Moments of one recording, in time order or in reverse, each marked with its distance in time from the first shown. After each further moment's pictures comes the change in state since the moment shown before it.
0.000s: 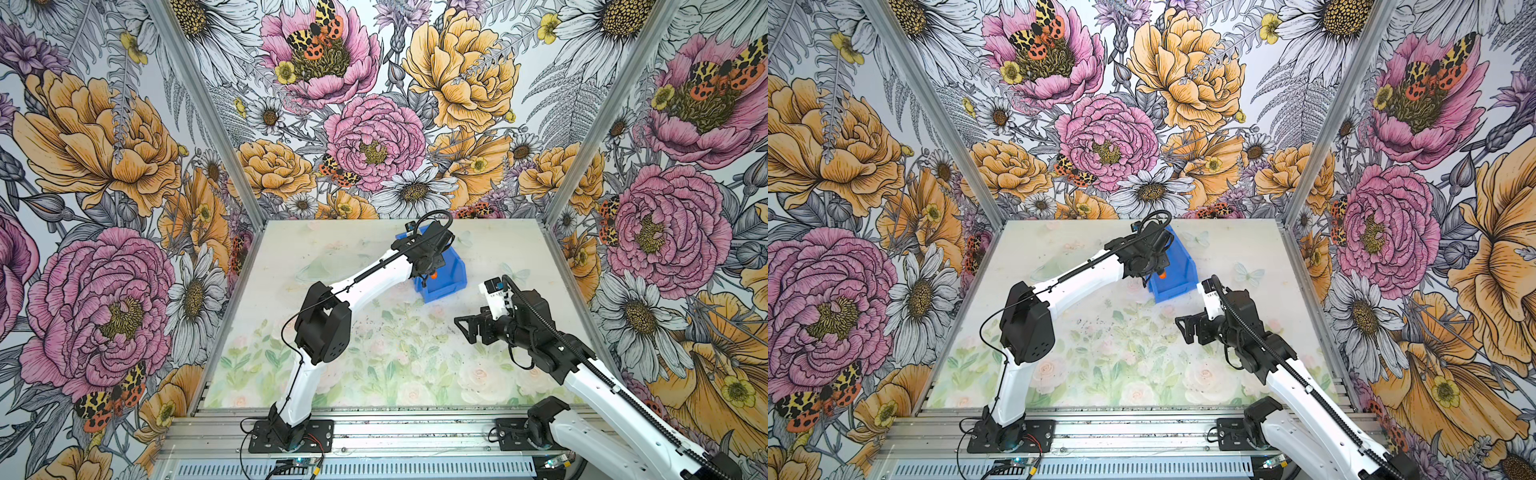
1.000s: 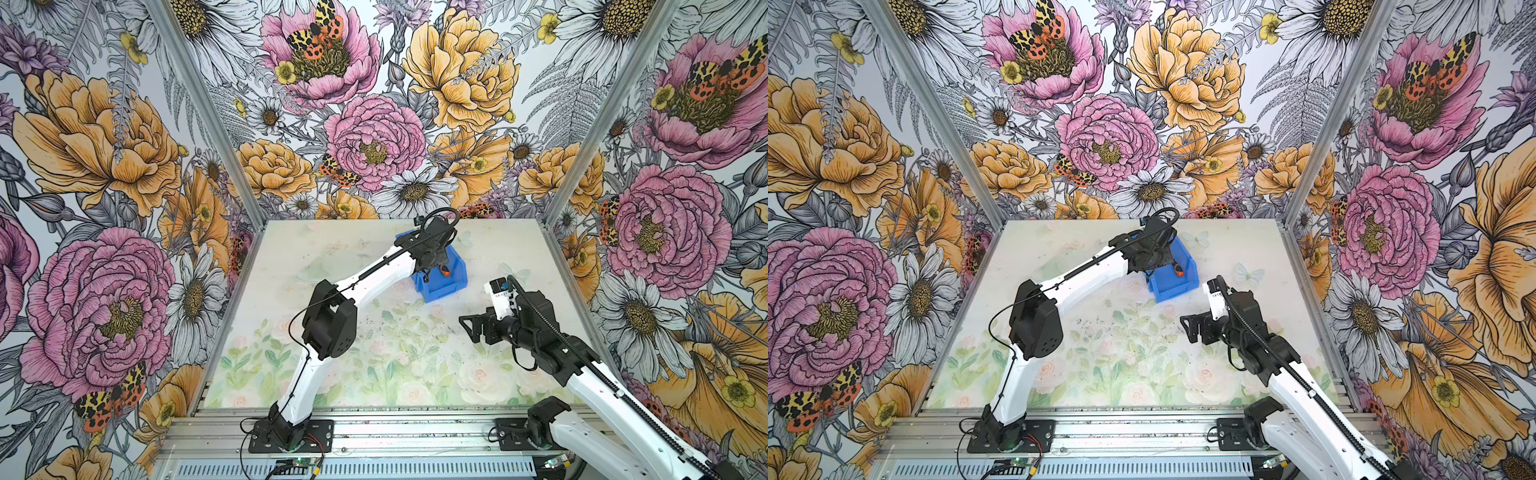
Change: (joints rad) left arm -0.004 0.007 0.044 0.000 0.018 0.146; right arm -0.035 -0.039 -0.001 -0.033 0.045 0.009
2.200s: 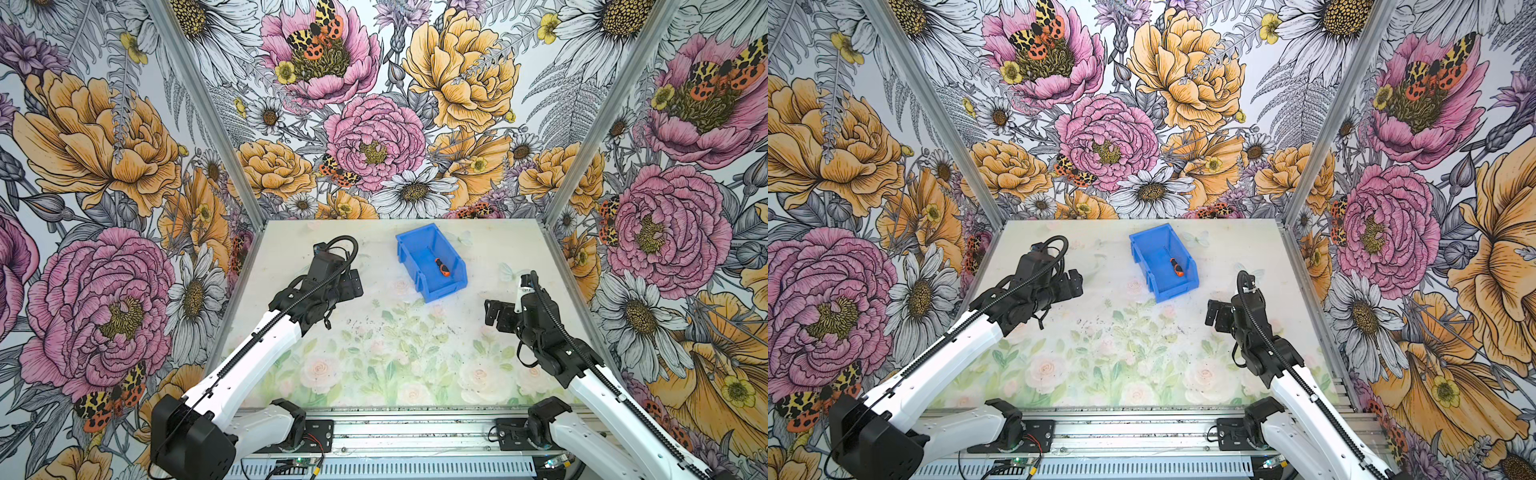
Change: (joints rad) left arm 0.354 -1.043 -1.072 0.144 0.056 0.263; right arm -0.043 -0.024 -0.014 -0.002 0.428 0.183
